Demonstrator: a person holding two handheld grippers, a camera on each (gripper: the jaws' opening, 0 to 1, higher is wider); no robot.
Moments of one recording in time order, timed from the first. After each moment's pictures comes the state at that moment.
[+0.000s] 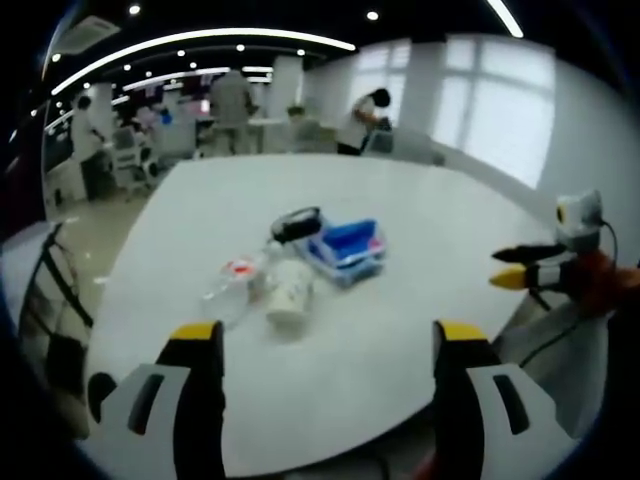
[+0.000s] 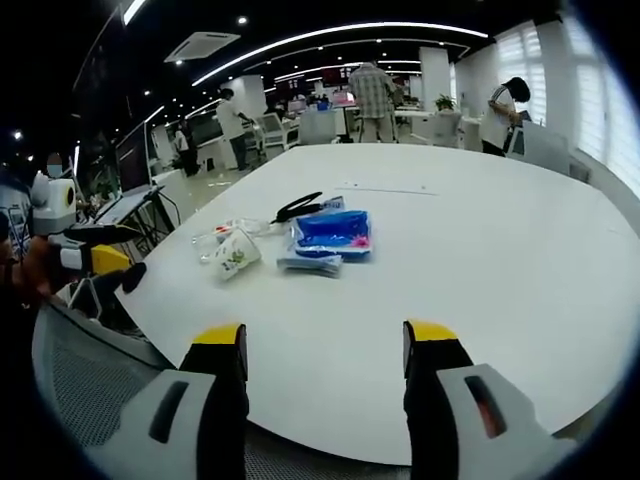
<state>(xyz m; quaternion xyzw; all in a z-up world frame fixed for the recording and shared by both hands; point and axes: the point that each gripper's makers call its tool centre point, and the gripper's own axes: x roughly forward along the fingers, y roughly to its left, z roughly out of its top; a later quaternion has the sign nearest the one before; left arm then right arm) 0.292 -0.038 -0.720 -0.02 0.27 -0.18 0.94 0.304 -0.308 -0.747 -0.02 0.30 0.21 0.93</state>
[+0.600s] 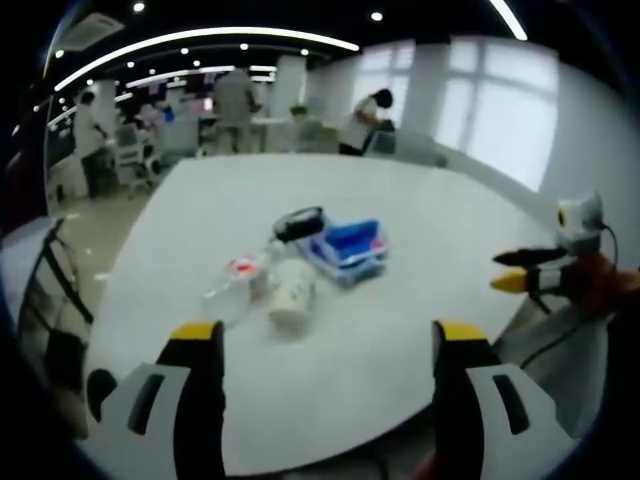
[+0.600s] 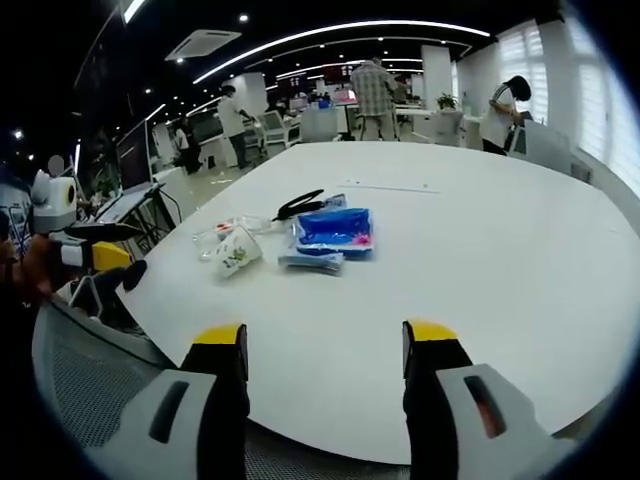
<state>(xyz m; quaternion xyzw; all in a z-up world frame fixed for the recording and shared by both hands) 0.293 -0.036 -0.721 -0.03 0.27 -0.18 0.94 0.303 -0.308 -0.749 -0.02 0.30 0.21 0.93</state>
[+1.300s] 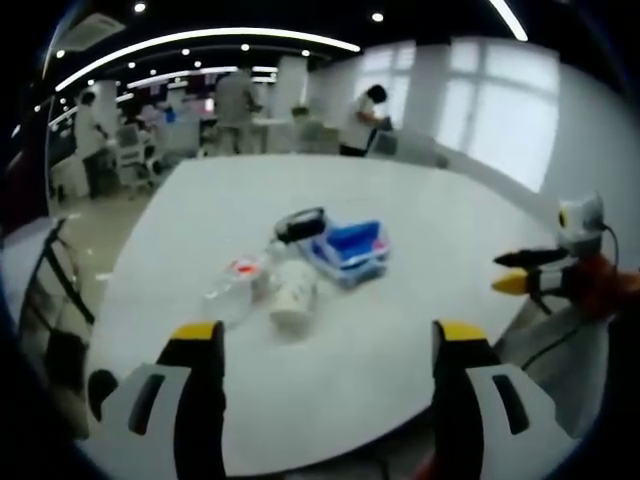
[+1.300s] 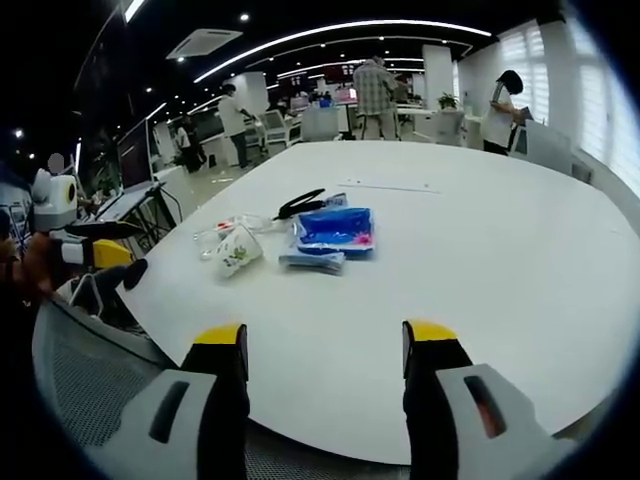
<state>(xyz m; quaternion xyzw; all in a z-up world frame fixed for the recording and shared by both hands) 0.294 -0.034 -0.720 -0.02 0.27 -0.17 0.95 0.303 -0.305 -0.748 -0.02 0.30 0.22 0.93</state>
